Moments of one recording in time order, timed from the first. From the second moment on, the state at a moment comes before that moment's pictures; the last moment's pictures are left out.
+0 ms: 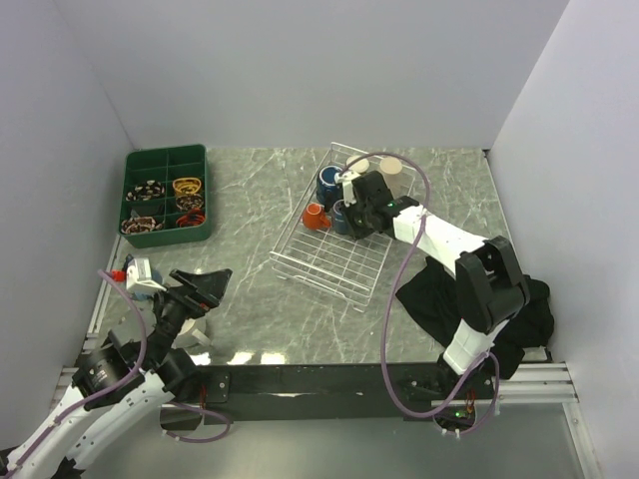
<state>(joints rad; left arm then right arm) -0.83 0.06 0.53 -0.58 -0.52 -0.95 0.51 1.70 1.23 -0.40 -0.04 -0.05</state>
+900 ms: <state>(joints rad) -0.83 0.47 0.65 -0.70 -0.58 -1.00 0.49 1.42 1.18 -0.47 -0.18 -0.27</state>
